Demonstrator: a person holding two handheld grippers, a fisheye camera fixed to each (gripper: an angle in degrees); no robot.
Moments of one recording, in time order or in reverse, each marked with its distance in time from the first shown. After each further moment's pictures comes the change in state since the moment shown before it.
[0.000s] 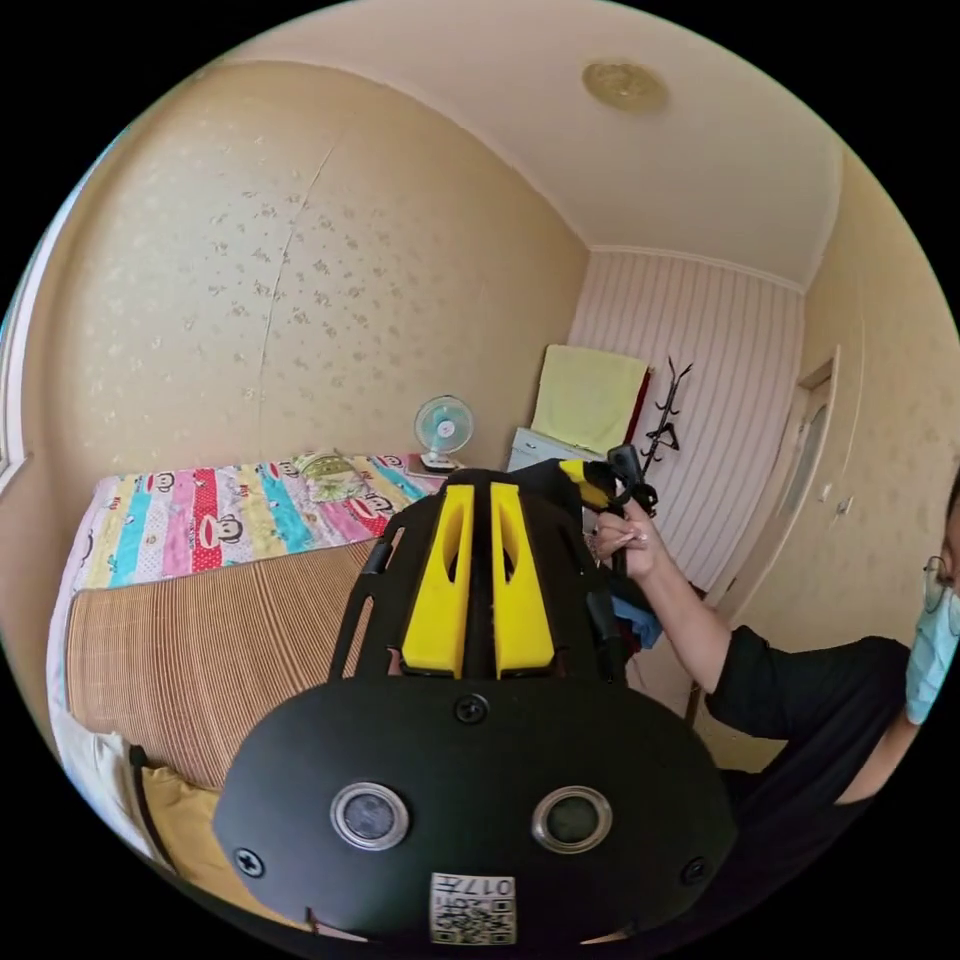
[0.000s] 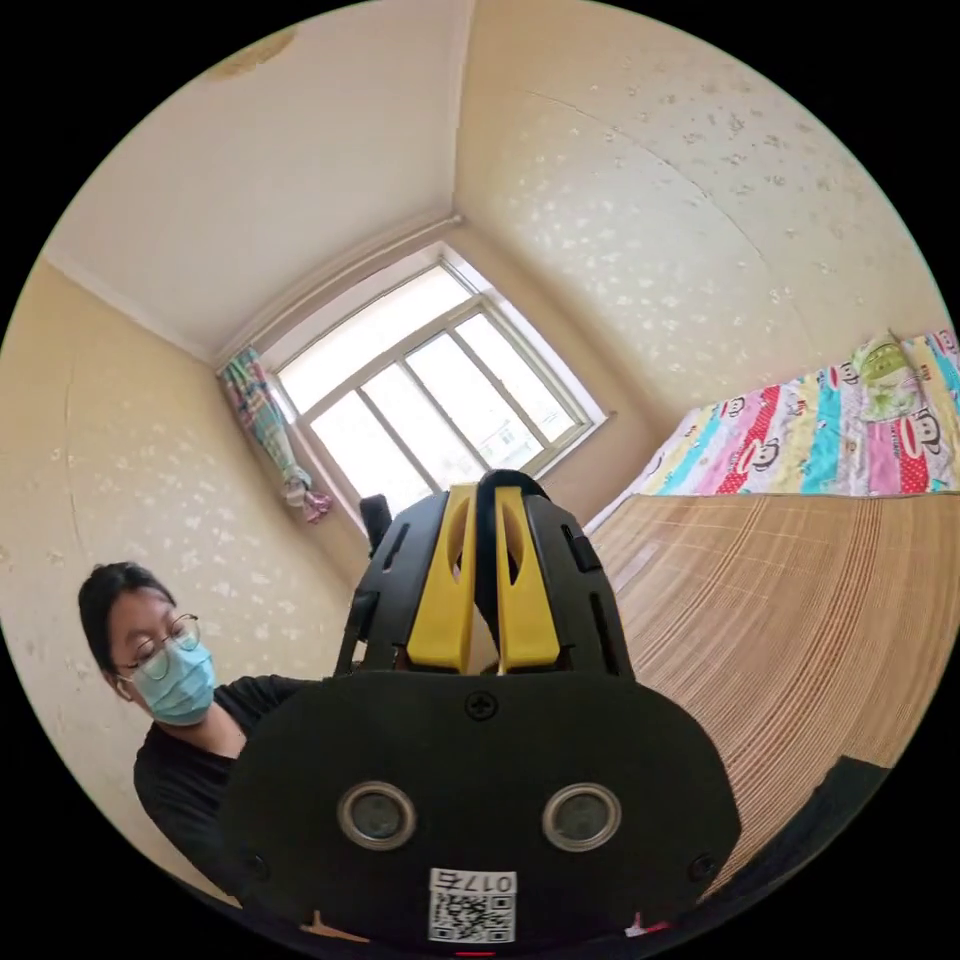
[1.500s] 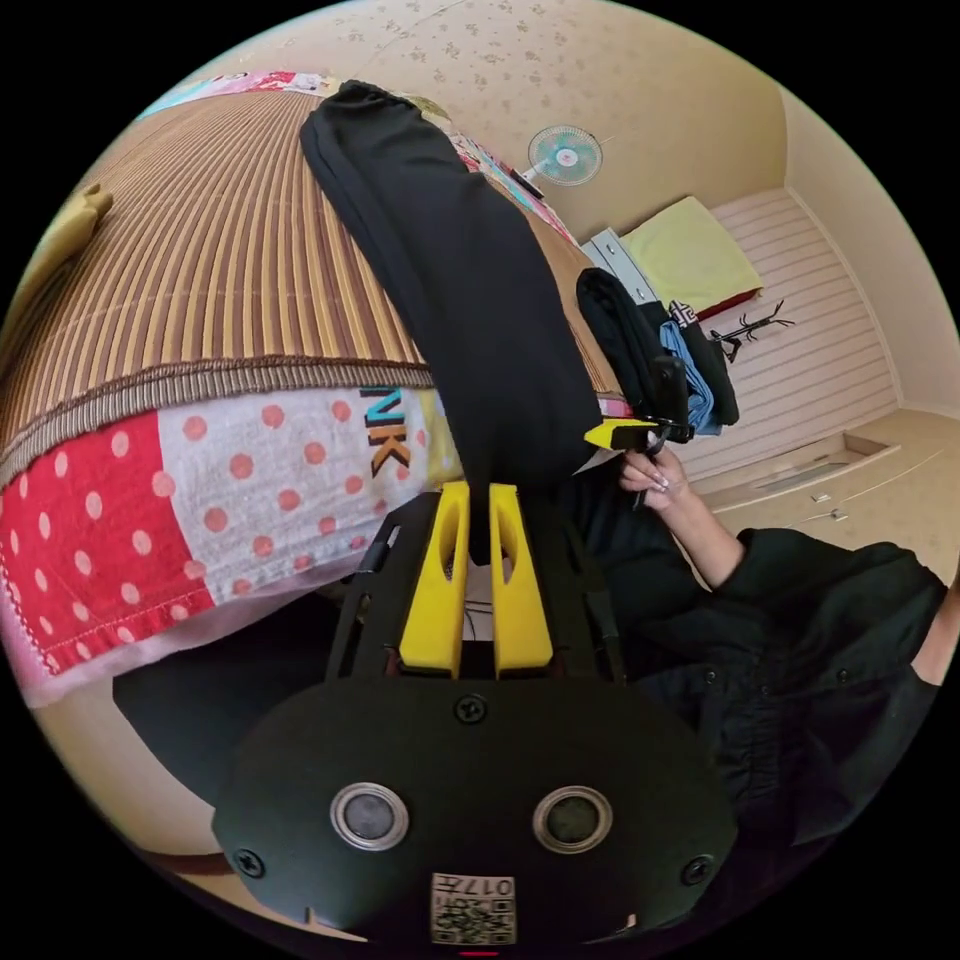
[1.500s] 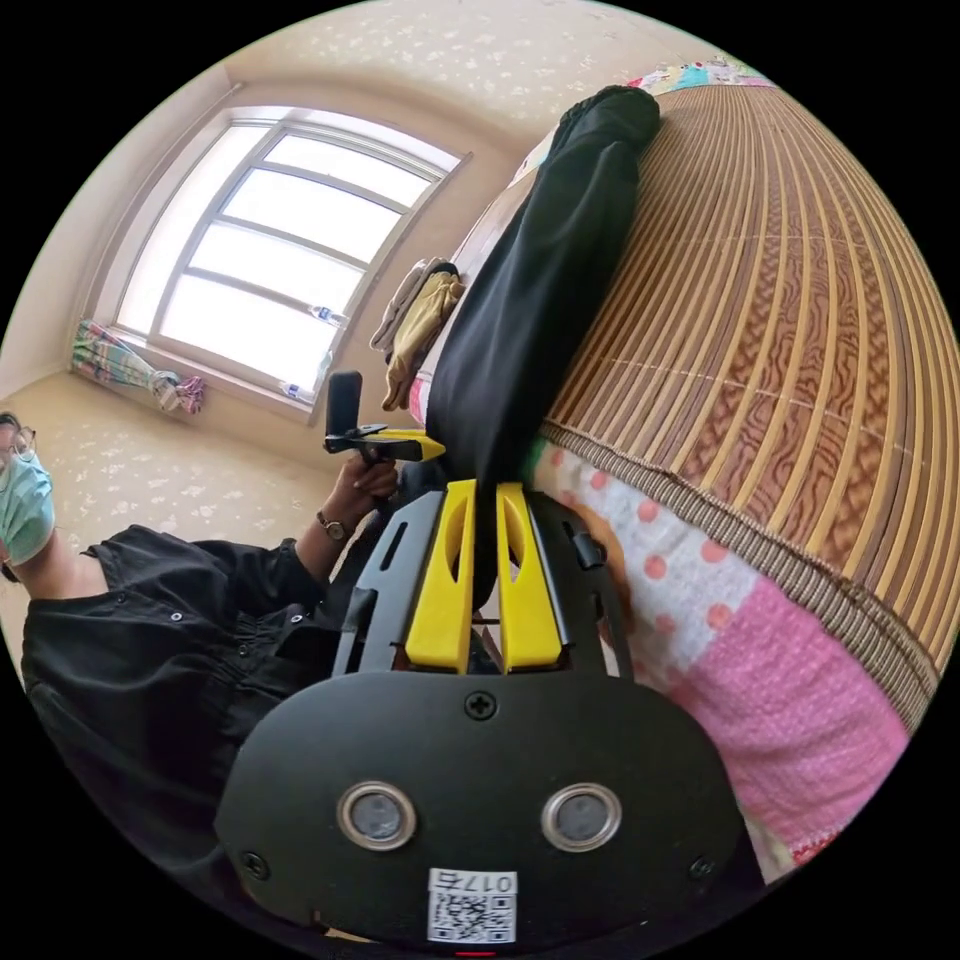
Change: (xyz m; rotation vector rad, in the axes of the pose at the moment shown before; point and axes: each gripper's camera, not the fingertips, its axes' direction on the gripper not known) left arm -0.155 0.429 0.035 -0.633 0.166 -0.506; right arm 0.202 0.416 0.147 -0.538 0.117 0.389
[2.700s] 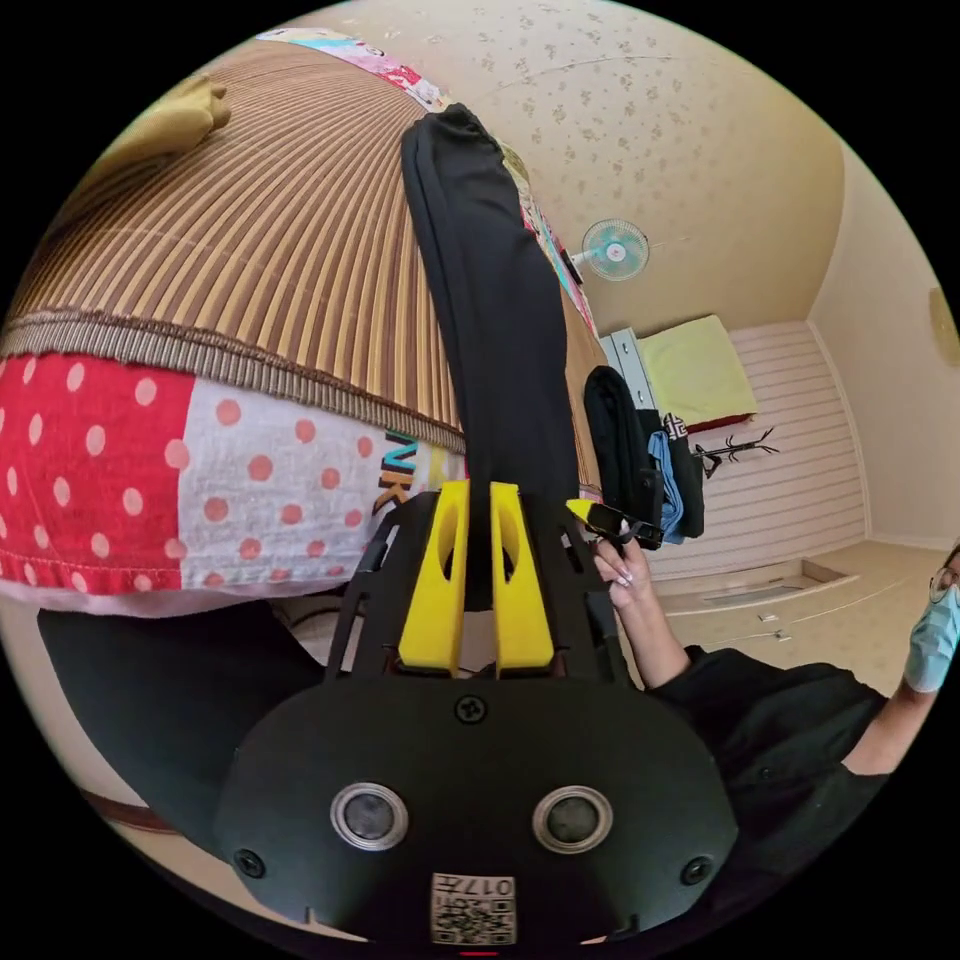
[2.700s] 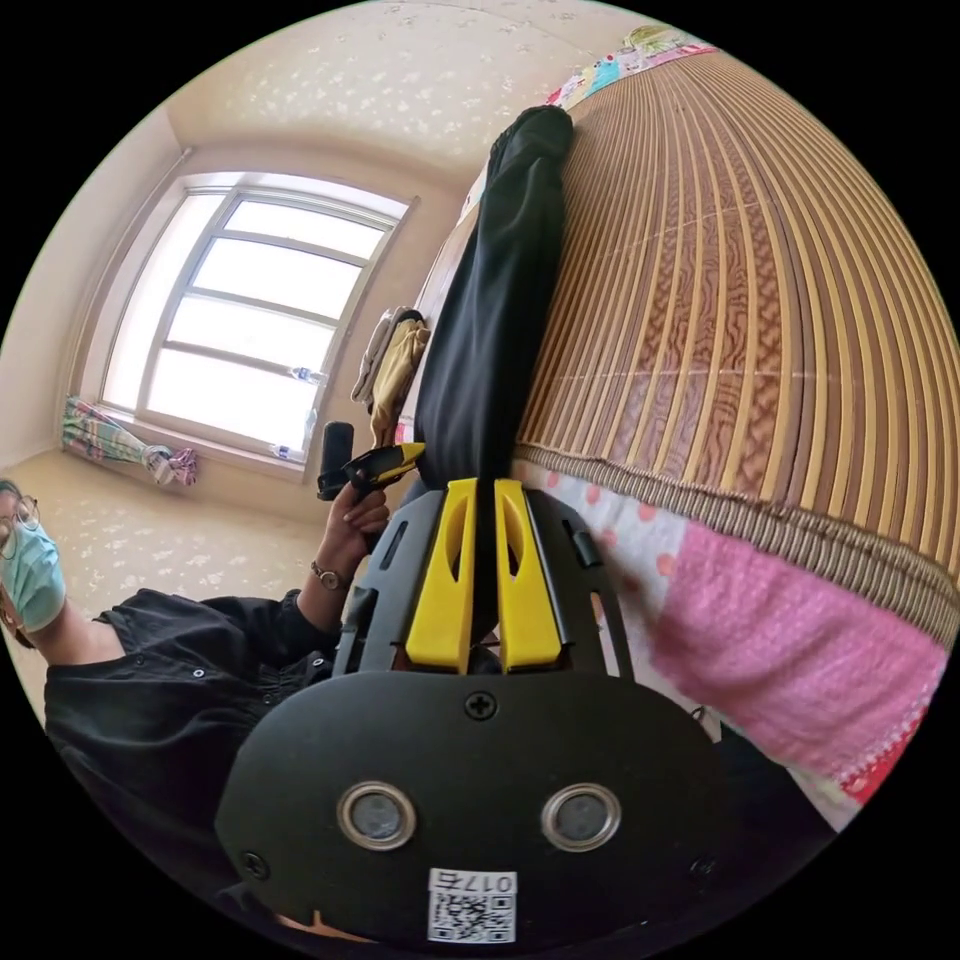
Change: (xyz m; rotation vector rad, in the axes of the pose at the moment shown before) left arm -0.089 -0.031 -0.091 0.176 0.120 -0.282; right arm 0.056 -0.019 0.008 0.109 0.028 0.171
